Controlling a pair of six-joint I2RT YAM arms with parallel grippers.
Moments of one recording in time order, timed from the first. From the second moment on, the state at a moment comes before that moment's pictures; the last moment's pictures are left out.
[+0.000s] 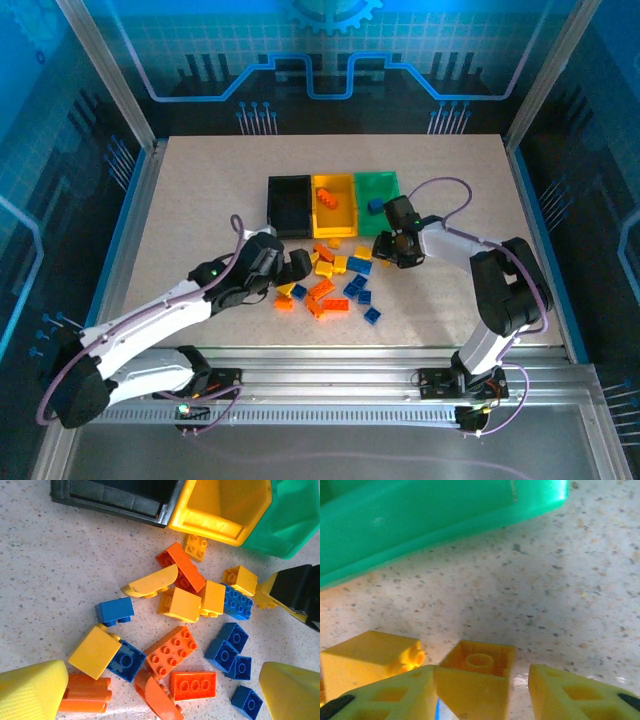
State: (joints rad) left arm -0.74 1.08 0.76 -0.51 -0.17 -0.96; right arm 0.39 1.68 0.98 -0.51 -0.01 0.70
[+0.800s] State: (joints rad) left arm -0.63 0.94 0.62 -0.57 -0.24 -0.99; right arm 0.55 1.56 1.06 -0.62 0.07 0.63
